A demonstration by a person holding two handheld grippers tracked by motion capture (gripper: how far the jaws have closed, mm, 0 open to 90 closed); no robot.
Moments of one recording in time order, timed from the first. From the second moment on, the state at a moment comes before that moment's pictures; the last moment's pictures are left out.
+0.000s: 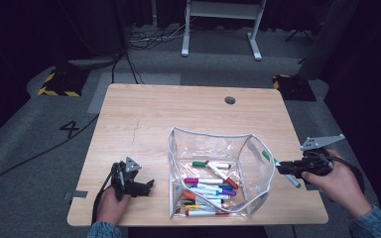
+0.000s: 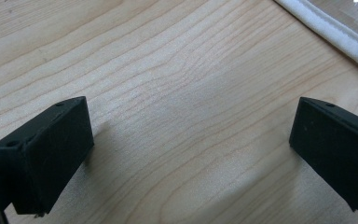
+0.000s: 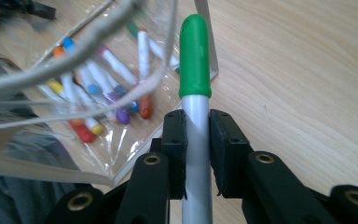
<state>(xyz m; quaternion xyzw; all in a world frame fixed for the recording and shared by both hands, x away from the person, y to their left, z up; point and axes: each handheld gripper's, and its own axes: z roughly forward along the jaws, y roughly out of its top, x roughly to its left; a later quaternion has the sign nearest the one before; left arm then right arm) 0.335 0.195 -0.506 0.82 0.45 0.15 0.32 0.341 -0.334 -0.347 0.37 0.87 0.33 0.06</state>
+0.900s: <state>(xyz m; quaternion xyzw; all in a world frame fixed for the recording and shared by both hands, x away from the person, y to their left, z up) 0.335 0.195 -0.506 0.82 0.45 0.15 0.32 0.333 -0.242 -0.239 0.21 0.91 0.35 0.06</state>
